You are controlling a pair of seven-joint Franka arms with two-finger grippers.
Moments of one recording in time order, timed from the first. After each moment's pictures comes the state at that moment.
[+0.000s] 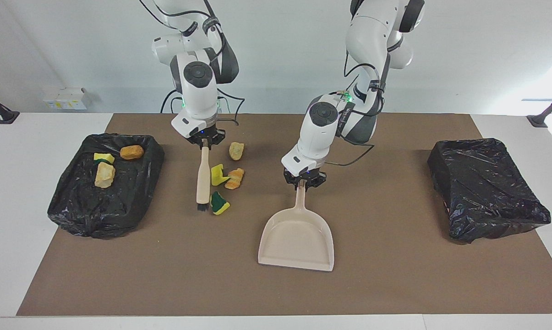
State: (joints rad) left arm -0.59 0.40 -0.02 -1.72 -0.07 2.19 -0.34; right arm 0.21 -0.08 0.06 -2.23 -0.11 1.99 0.19
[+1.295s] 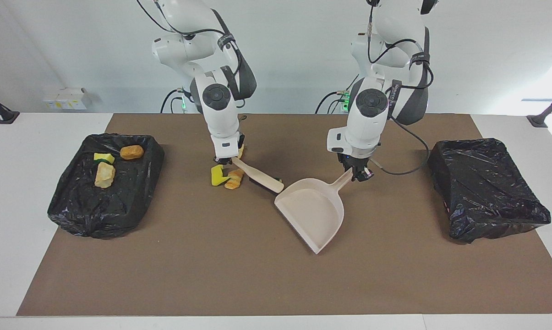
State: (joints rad) left arm -0.45 0.19 0.02 -1.86 0.07 1.95 0.66; right arm 0.31 0.09 0.08 -2.10 0.06 2.00 -0.58
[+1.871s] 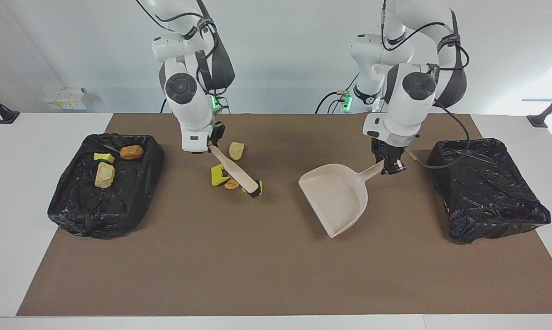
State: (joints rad) left arm -0.28 0.05 0.03 -1.97 0.07 1.96 1.01; right arm 0.17 0.05 0.07 -1.99 0.07 1.75 -0.48
